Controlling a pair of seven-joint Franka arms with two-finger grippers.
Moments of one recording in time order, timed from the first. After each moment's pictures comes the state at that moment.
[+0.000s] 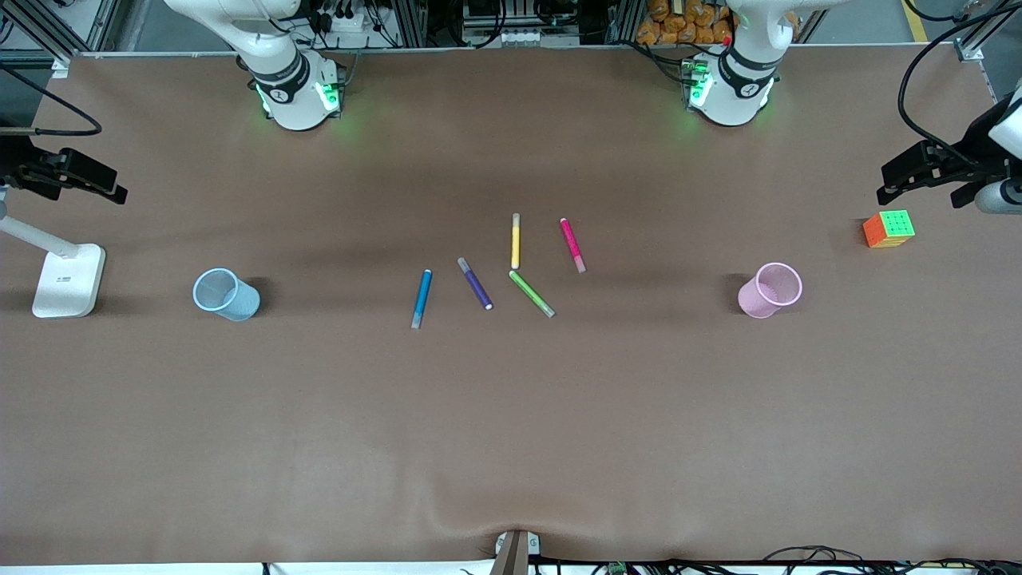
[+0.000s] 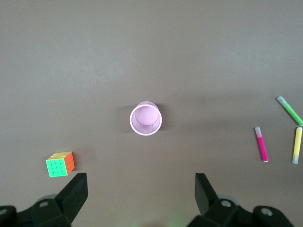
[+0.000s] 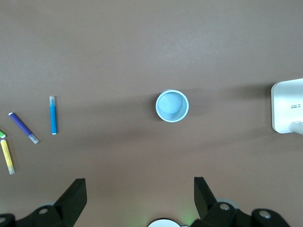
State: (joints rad) left arm 0.07 -0.03 -0.10 -1.58 -0.01 1.55 0.02; right arm -0.05 -0.03 -0.01 -1.57 0.04 1.45 0.04
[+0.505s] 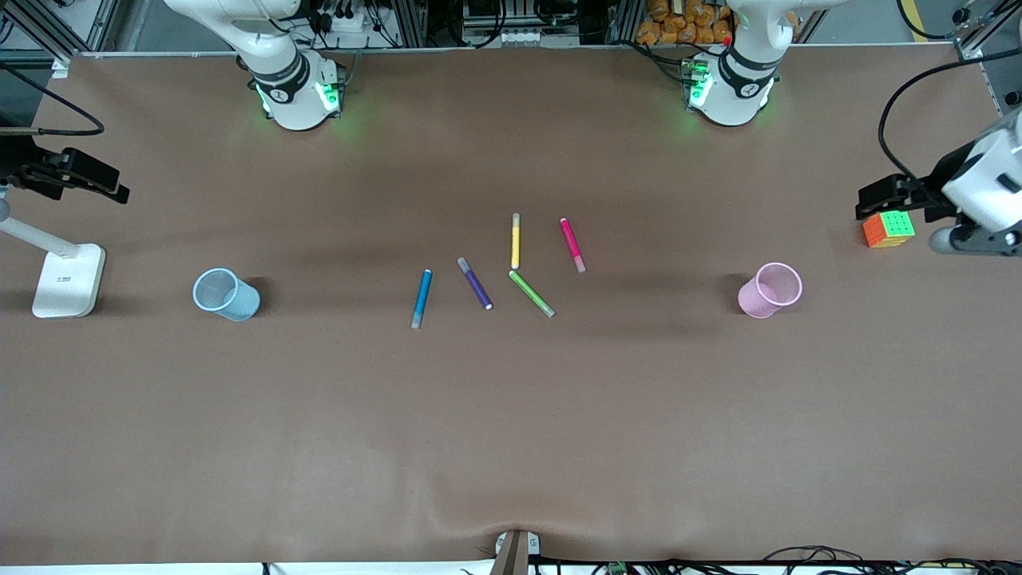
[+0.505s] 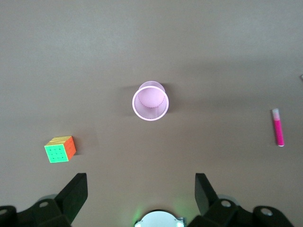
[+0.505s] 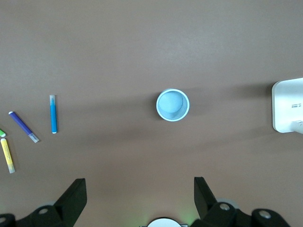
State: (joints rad) left arm 0.05 0.07 -0.10 -1.58 0.04 1.50 0.03; right arm -0.05 -0.03 -0.01 -1.57 0.04 1.45 0.04
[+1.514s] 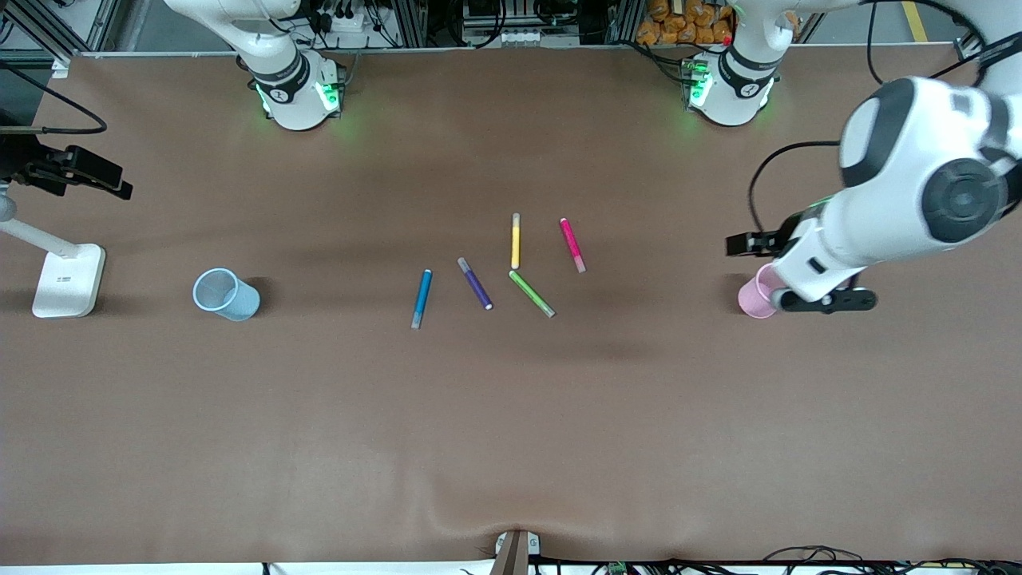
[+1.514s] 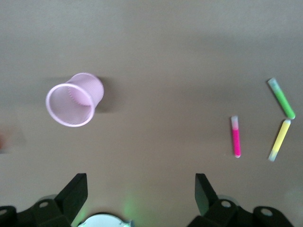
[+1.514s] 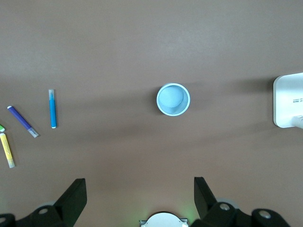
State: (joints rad) left arm -0.07 0.25 -0.21 -1.61 -0.04 1.62 -0.29; right arm -0.04 -0.03 -0.01 -1.58 0.04 1.43 0.04
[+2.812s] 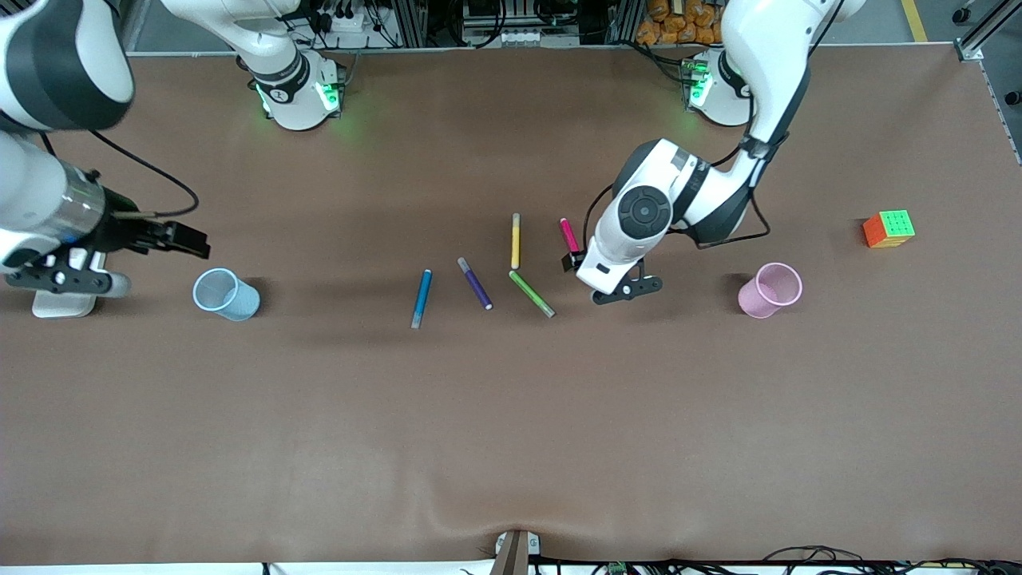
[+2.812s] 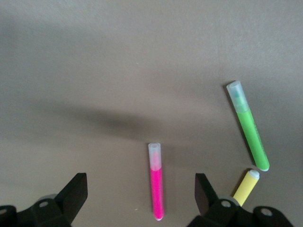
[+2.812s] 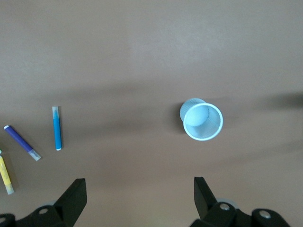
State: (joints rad) left arm -0.42 0.46 -0.22 -1.91 -0.06 2.23 -0.84; right arm 0.07 0.13 0.00 -1.62 0.04 1.62 0.16
